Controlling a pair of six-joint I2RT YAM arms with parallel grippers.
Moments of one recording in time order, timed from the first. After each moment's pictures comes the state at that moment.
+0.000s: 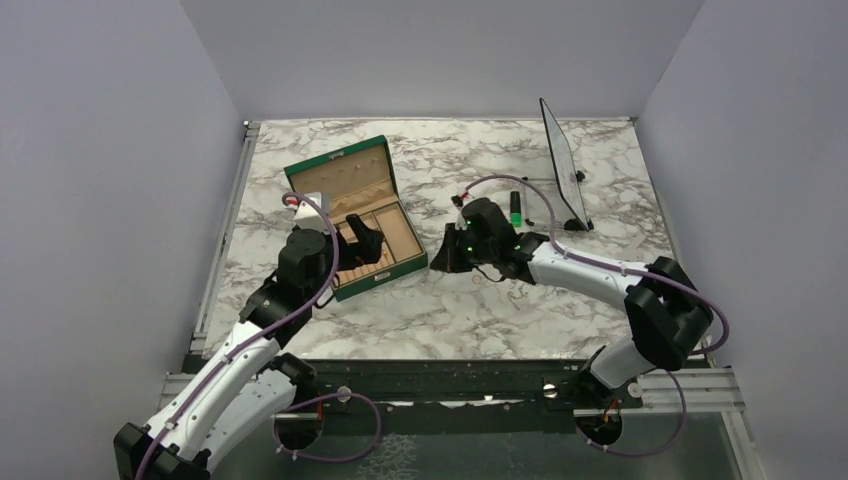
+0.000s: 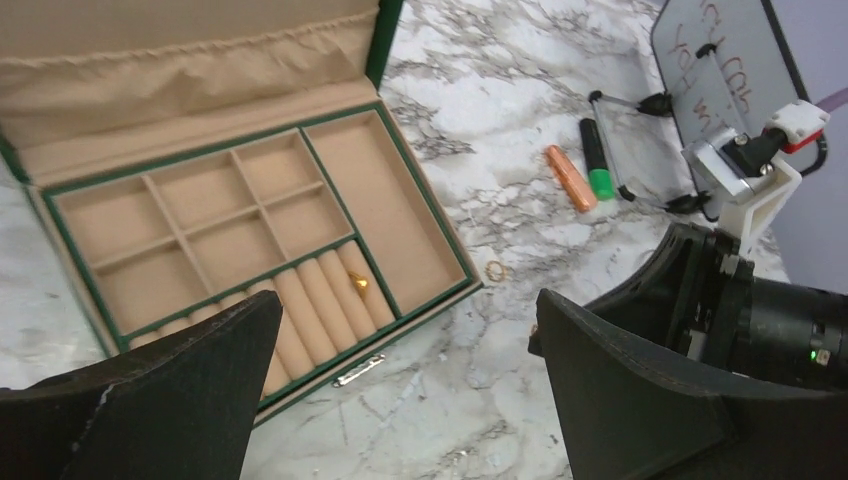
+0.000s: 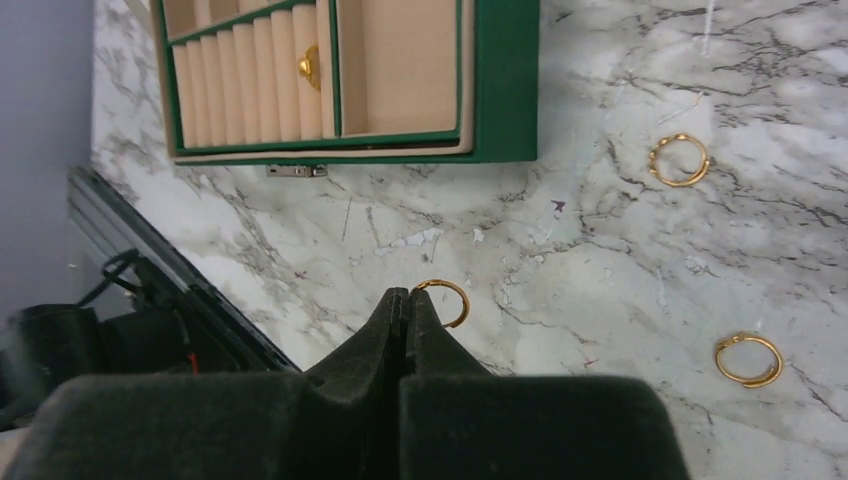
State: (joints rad) left arm -0.53 0.69 0.64 -0.24 -0.22 -0.53; right arm 0.82 1.56 0.97 -0.12 -0.12 0.63
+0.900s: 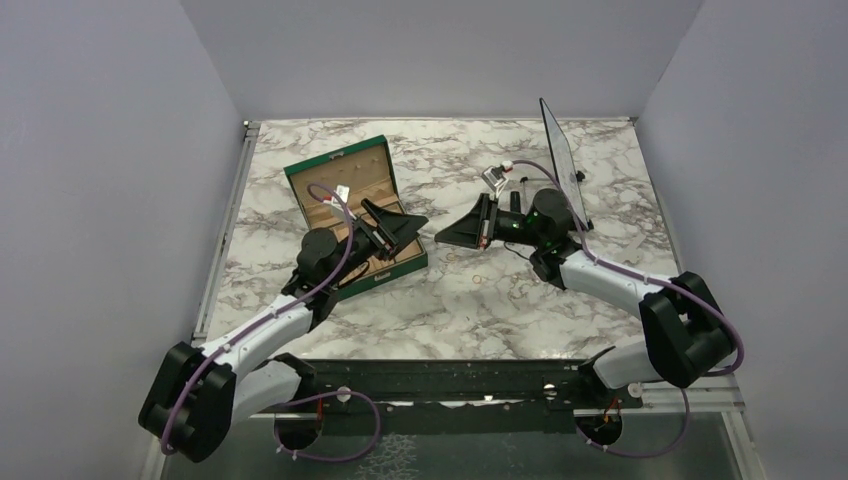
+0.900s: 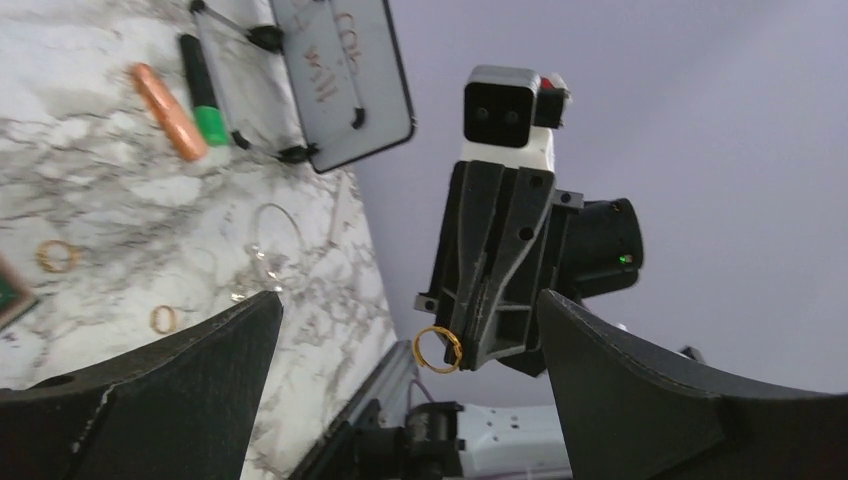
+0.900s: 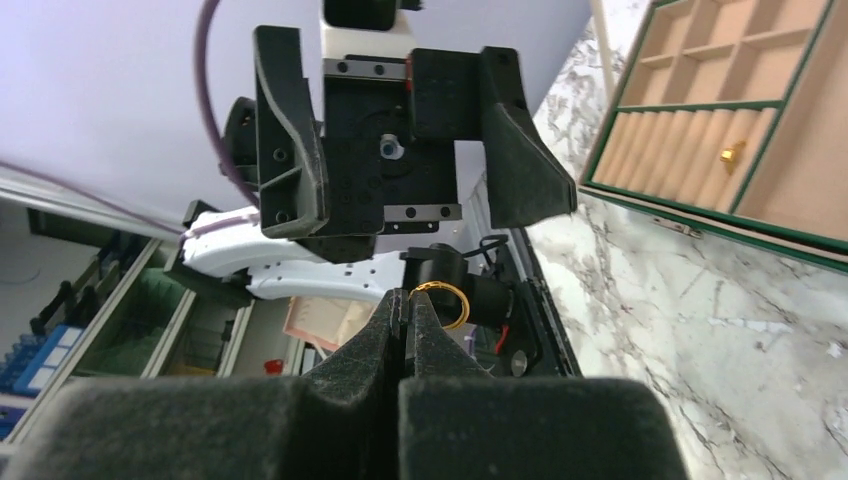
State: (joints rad) left arm -0.50 1.03 0.43 0.63 0.30 -1.23; right arm 0.53 1.42 0.71 0.74 -0.84 1.15
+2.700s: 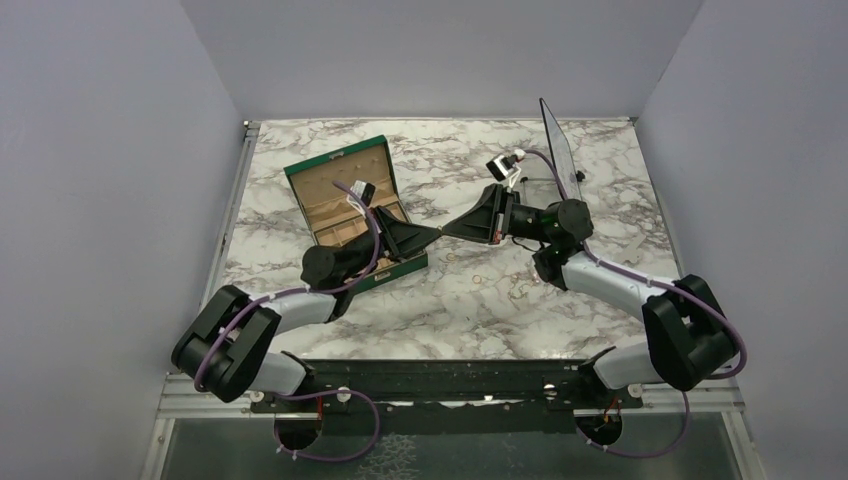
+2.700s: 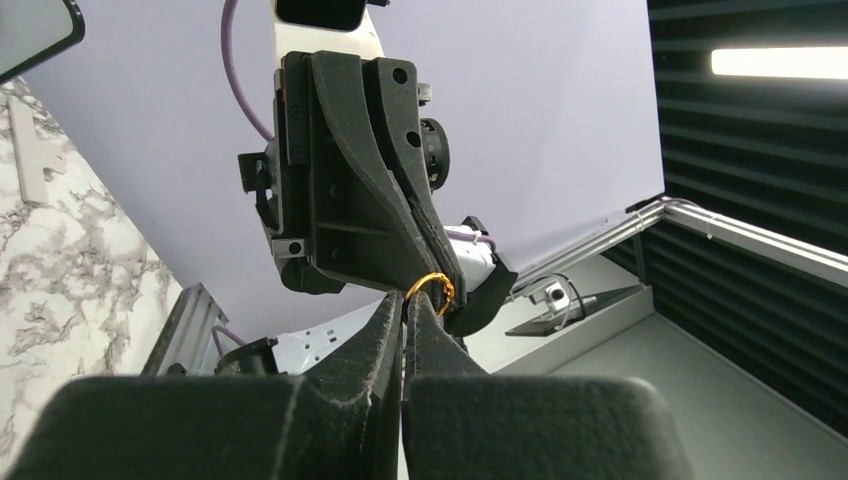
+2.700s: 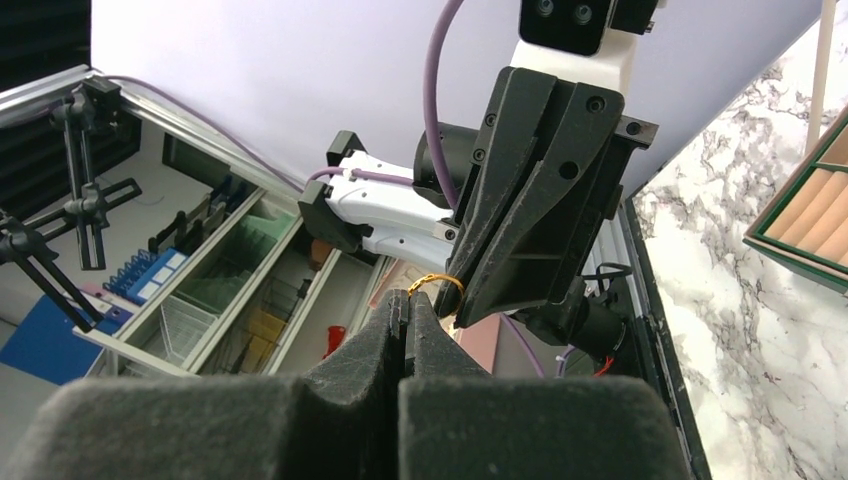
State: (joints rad) left arm -0.56 1.37 0.42 1.51 0.56 -1.67; right arm 0.52 1.40 0.70 1.17 -0.91 1.47
